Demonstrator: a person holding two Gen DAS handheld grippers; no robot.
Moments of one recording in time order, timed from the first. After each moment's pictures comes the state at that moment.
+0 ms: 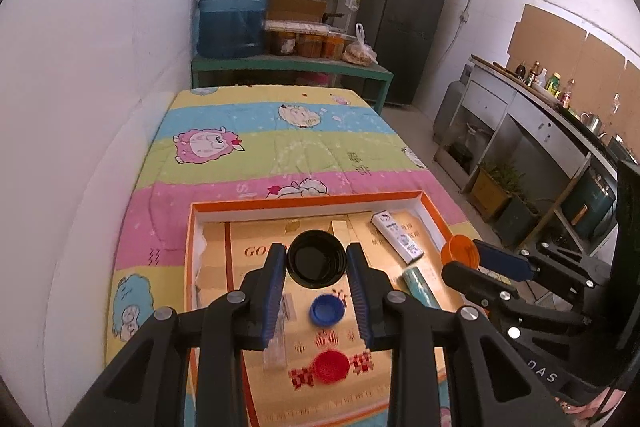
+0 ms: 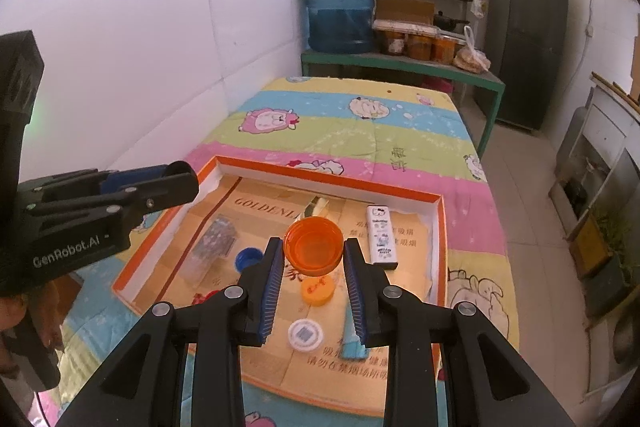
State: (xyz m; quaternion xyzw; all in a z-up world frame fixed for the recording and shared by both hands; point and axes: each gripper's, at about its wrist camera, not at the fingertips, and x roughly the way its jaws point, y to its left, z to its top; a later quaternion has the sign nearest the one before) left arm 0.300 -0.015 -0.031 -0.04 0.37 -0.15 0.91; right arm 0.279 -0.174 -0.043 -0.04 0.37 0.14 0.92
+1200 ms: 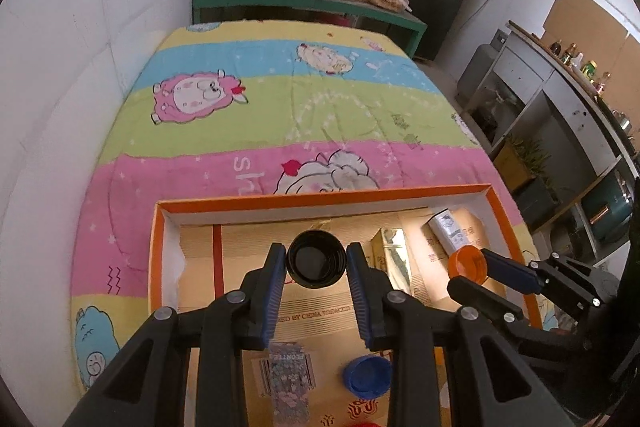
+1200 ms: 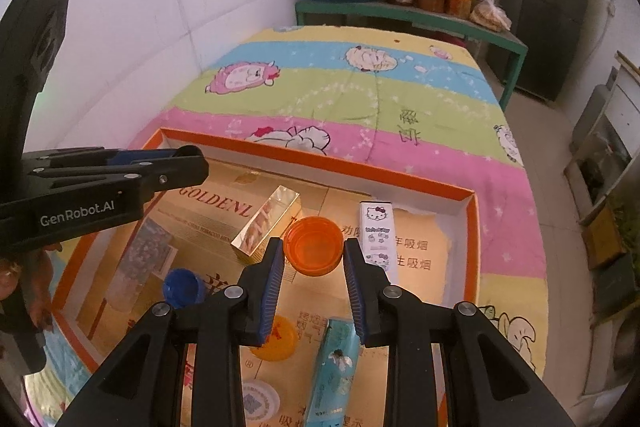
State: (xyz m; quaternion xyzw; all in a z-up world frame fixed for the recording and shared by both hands) left arm 0.400 -0.025 -0.095 -0.04 0.48 -0.13 0.87; right arm 0.370 -0.176 -0.103 -0.05 0.45 0.15 0.88
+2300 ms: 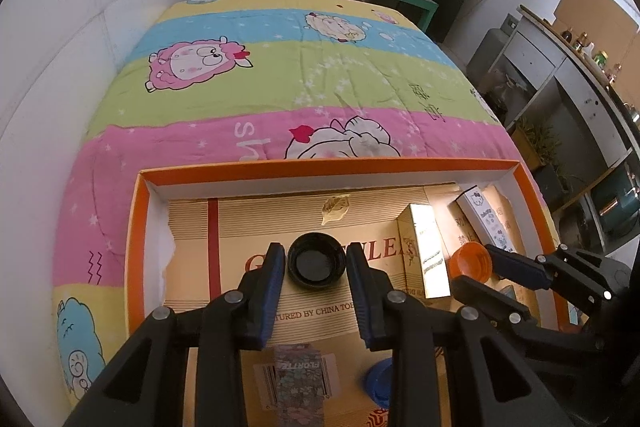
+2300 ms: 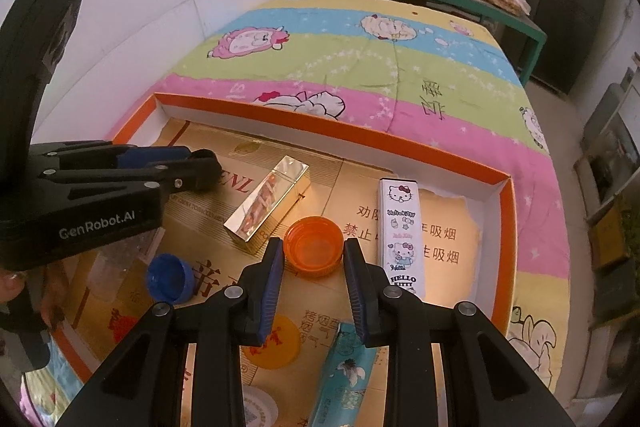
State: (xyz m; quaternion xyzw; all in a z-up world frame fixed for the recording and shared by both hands) left arm 0.409 -0.026 -0.124 -0.04 0.50 -0.12 0.85; right arm 0.384 -0.167 -0.128 -0.06 0.48 0.17 0.86
